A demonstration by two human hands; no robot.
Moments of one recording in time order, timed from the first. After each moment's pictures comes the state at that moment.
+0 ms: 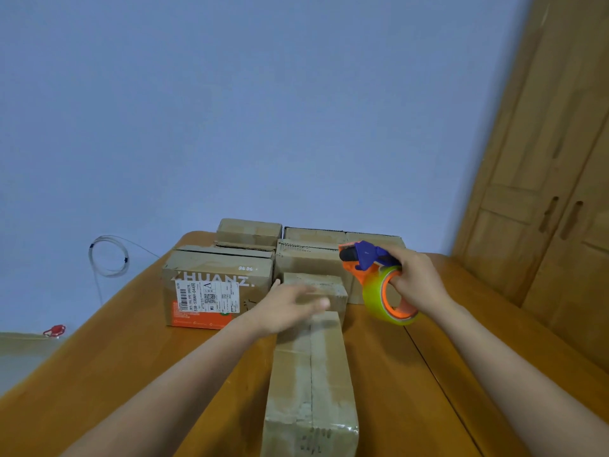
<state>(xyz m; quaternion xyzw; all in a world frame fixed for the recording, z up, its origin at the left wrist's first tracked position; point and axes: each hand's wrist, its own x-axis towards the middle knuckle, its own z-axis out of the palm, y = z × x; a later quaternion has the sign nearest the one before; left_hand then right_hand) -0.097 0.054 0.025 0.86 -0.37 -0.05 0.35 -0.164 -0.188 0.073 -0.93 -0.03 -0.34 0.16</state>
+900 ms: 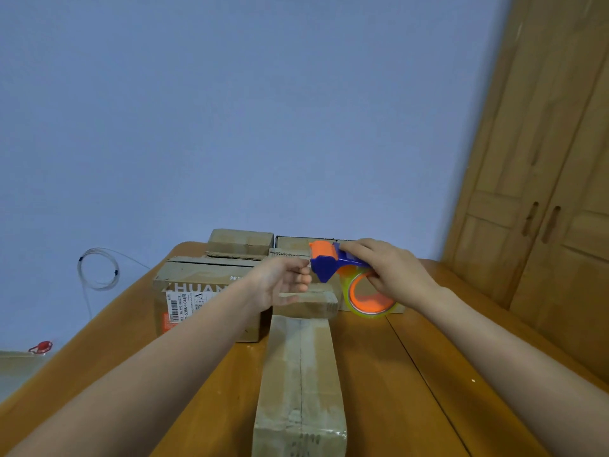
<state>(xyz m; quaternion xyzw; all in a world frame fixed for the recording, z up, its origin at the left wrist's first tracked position) -0.107 0.045 0.093 0.69 -0.12 -0.24 0.68 -0.171 -0.174 0.104 -0.92 -0.19 -0.32 -0.05</state>
